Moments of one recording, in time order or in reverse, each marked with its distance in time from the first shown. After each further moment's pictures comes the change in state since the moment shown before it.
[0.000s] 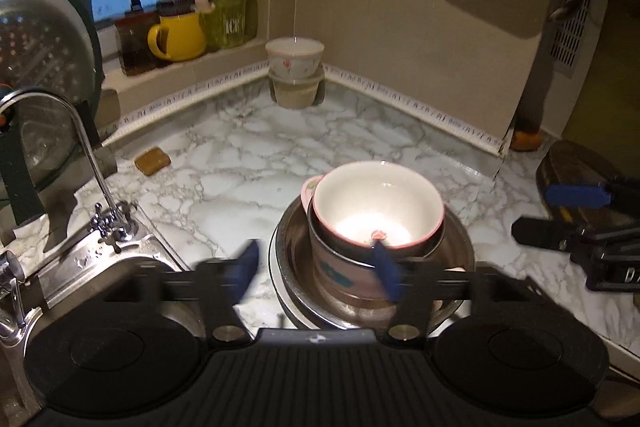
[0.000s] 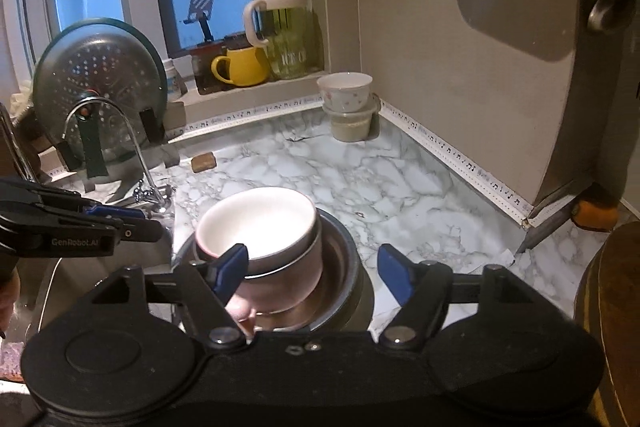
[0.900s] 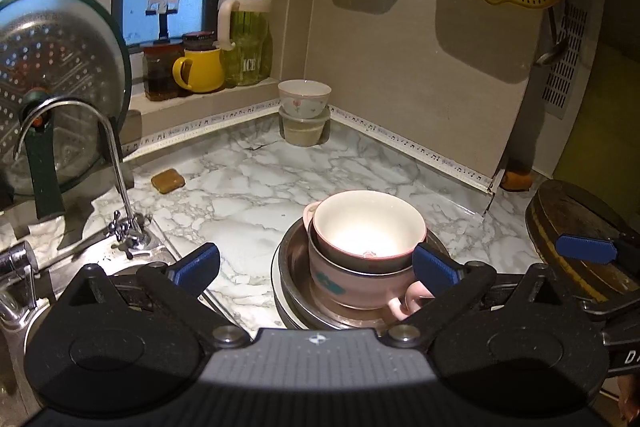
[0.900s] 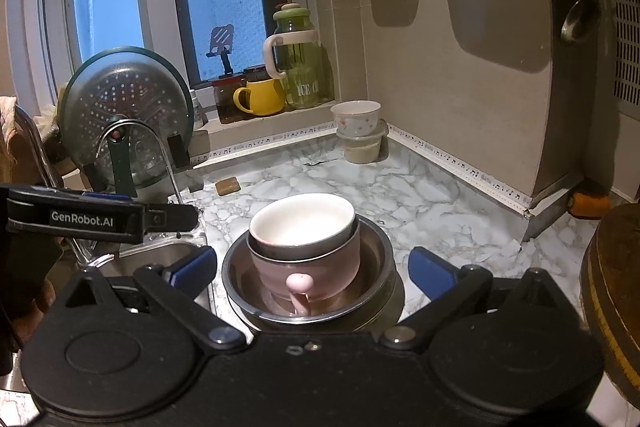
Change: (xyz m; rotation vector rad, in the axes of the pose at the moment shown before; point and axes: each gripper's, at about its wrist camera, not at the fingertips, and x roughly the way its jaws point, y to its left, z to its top) left arm -0.040 -0.001 -0.018 -0.045 -0.125 0.009; right arm -0.041 0.036 -0.032 0.040 -0.116 -0.007
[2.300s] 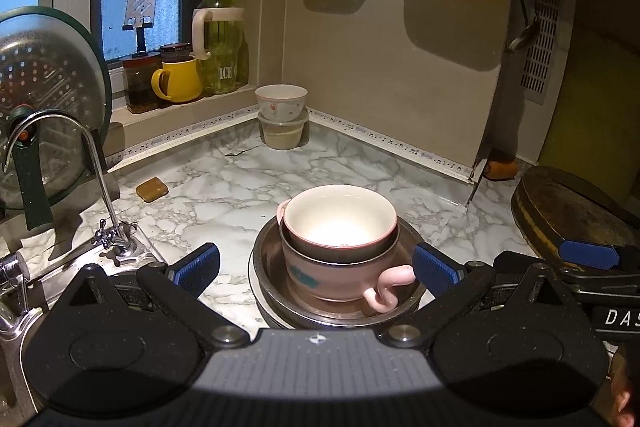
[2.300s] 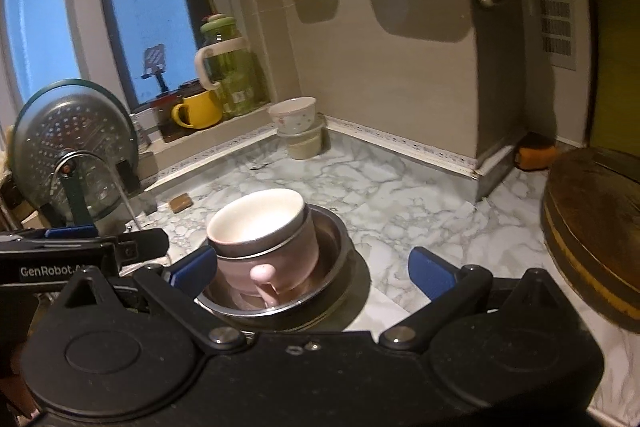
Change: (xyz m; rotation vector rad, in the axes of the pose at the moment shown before) left arm -0.007 -0.021 -0.011 0.056 -0.017 -0.028; right arm -0.015 -0.004 -0.018 0.197 -0.020 -0.169
